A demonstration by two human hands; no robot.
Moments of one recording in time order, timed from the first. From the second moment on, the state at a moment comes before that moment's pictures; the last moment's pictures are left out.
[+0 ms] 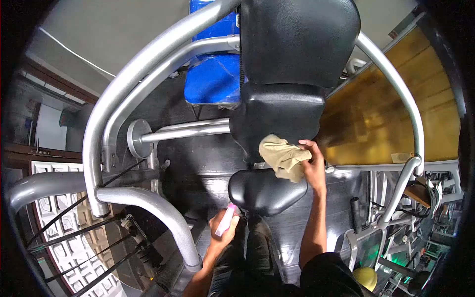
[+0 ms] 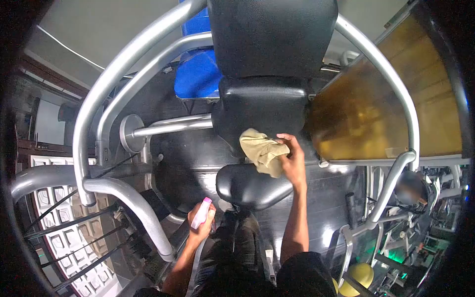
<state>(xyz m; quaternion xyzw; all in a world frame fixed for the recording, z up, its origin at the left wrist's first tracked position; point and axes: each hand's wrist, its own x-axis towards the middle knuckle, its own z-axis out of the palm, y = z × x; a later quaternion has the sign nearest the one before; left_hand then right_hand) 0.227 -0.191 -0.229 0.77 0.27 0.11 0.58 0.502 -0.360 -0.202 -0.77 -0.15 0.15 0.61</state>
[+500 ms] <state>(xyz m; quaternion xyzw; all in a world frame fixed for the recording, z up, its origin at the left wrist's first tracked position) 0.233 -0.207 -0.236 0.75 0.29 0.08 0.59 0.565 -0.316 -0.258 -0.86 -0.21 -0.24 0.40</state>
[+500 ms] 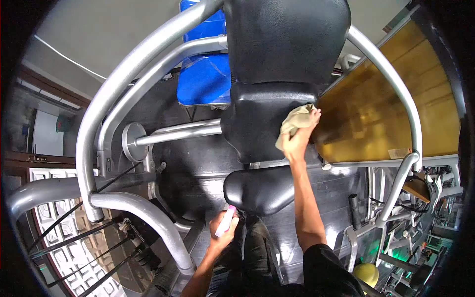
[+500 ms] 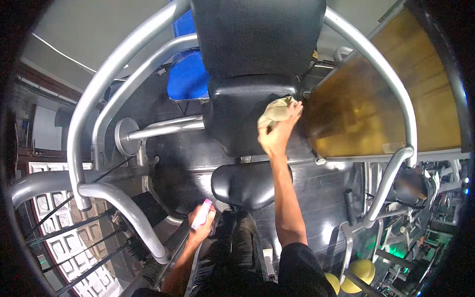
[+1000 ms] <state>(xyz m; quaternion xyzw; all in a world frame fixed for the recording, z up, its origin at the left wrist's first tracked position) 0.242 -0.213 -0.233 0.78 0.26 0.13 0.56 0.509 -0.229 -0.304 -0.87 -0.20 -0.28 0.36</state>
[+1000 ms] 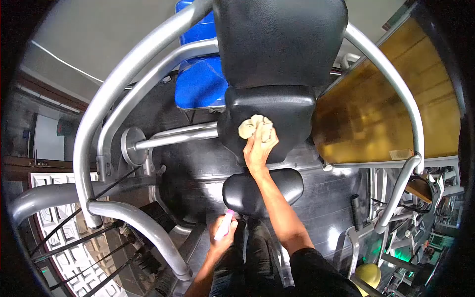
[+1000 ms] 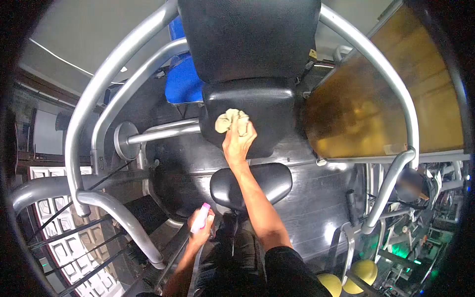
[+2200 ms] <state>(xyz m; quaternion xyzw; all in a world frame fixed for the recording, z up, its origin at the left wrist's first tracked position) 0.232 -0.229 -0.243 0.76 0.27 0.09 0.59 0.531 -0.234 -0.261 -0.81 -0.31 -0.35 0.36</state>
